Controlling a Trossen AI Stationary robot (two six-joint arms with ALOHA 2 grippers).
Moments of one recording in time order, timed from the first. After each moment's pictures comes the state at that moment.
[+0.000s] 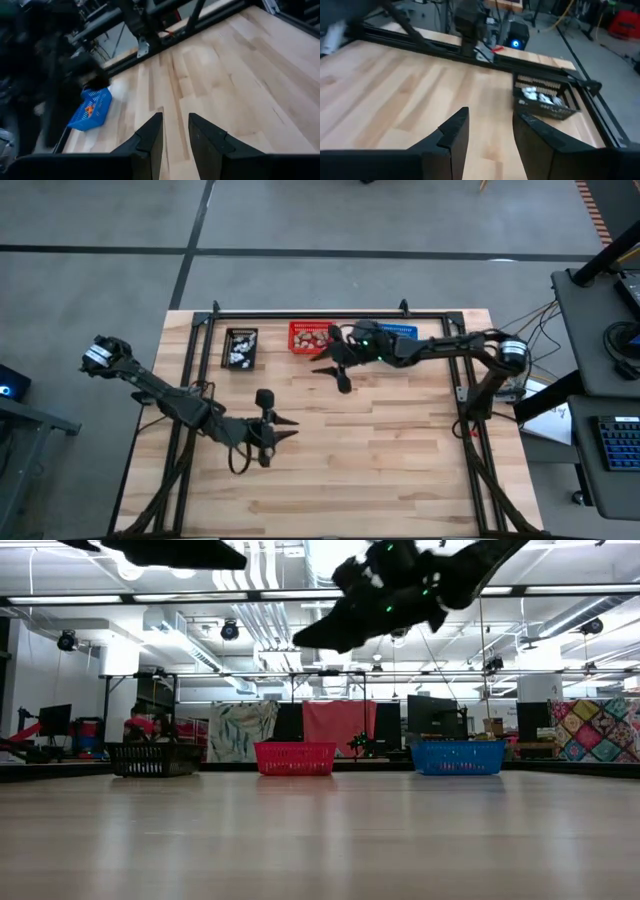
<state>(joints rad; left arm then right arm) -0.51 1.25 0.71 0.14 -0.59 0.25 -0.29 1.70 1.06 0.35 -0.40 -0.30</state>
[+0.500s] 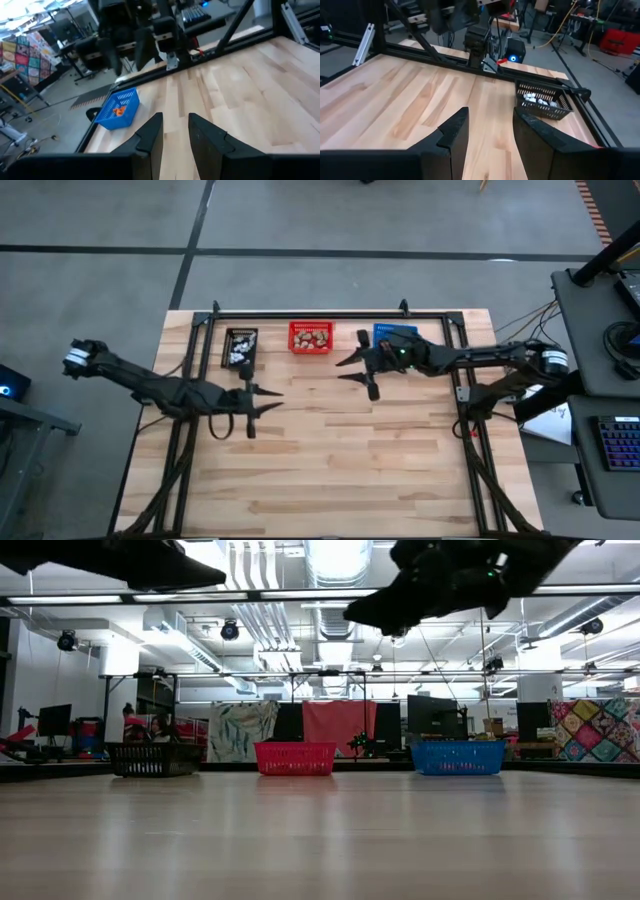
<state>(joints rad) -0.31 0.91 0.47 0.26 -0.45 0.31 -0.27 1.38 0.76 0.42 -0.39 -0.27</state>
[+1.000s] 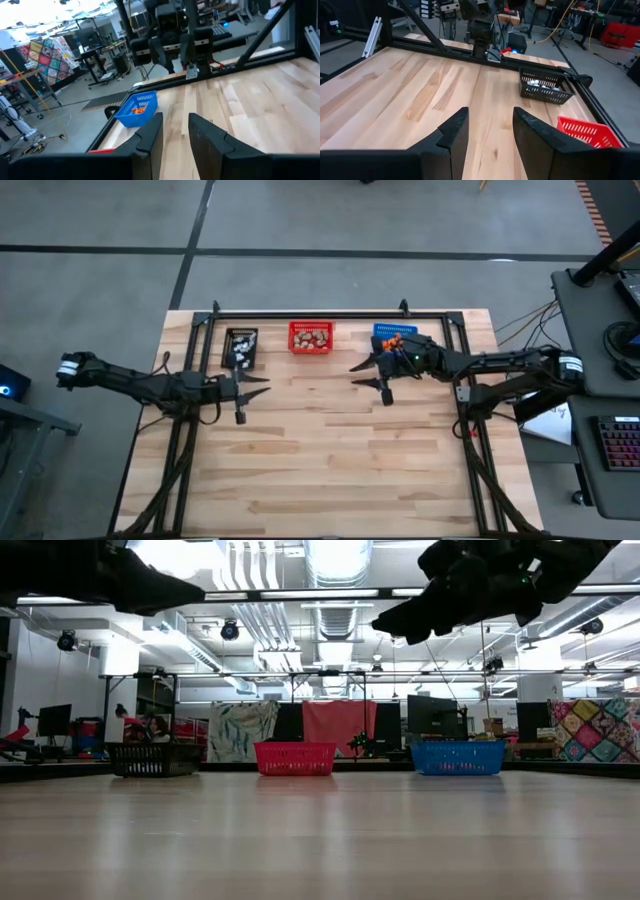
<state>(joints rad) -0.18 0.63 0.28 0.31 -0.37 0.29 -0.27 1.24 0.59 0.43 -0.39 -0.25</state>
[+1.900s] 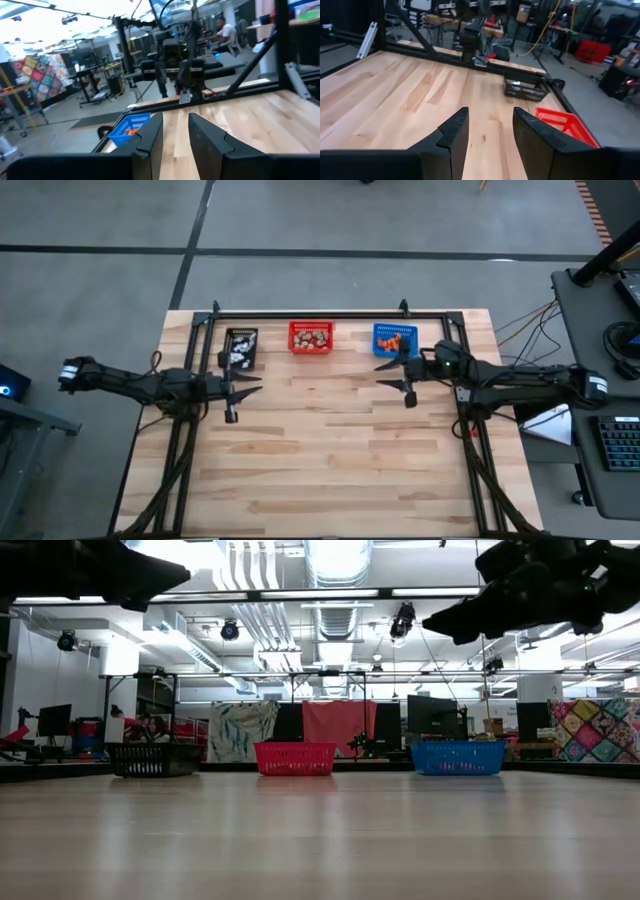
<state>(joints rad) -0.17 0.48 0.23 0.34 -0.31 0.27 -0.33 0.90 0.34 0.43 -0.38 -0.26</state>
